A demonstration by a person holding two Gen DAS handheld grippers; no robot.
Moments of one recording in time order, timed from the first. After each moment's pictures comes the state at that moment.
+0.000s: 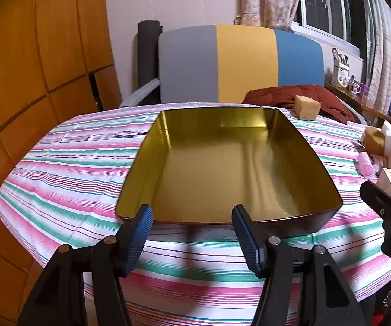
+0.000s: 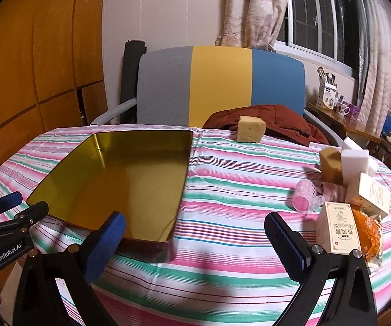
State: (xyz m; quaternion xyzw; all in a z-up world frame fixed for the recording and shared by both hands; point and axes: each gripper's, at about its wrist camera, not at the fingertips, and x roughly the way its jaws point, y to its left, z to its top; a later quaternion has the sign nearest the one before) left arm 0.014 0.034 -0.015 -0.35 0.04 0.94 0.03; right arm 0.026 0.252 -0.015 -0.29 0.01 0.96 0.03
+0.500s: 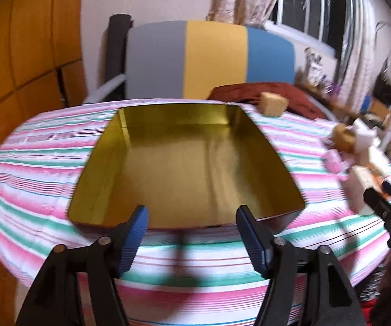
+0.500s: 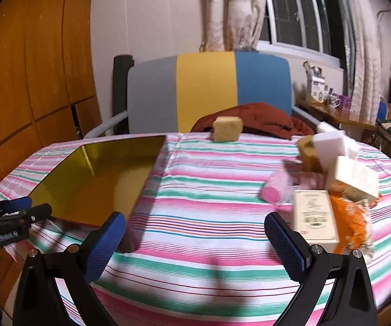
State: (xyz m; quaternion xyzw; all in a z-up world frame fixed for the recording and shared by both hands) left arm 0.002 0.052 -0.015 -0.36 0.01 0.92 0.13; right arm 0.062 0.317 -0.020 -0.25 0.04 0.97 0.04
